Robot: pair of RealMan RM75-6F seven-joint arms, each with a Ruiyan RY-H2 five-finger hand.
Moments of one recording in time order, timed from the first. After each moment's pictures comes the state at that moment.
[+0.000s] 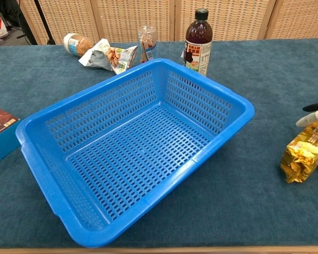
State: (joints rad) left arm -0.19 -1.20 -0.04 -1.83 1.36 1.34 0.17; right arm 0.32 -1.29 0.00 -1.60 -1.40 1.03 -0.12
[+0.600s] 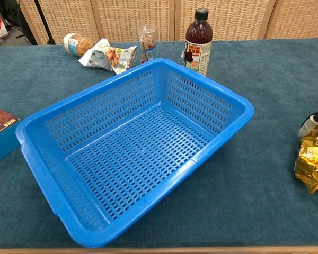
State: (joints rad) left arm -0.19 -1.21 -0.03 -1.83 1.37 1.33 0.17; right arm 0.31 -1.37 0.00 -1.51 -1.42 1.09 -0.11
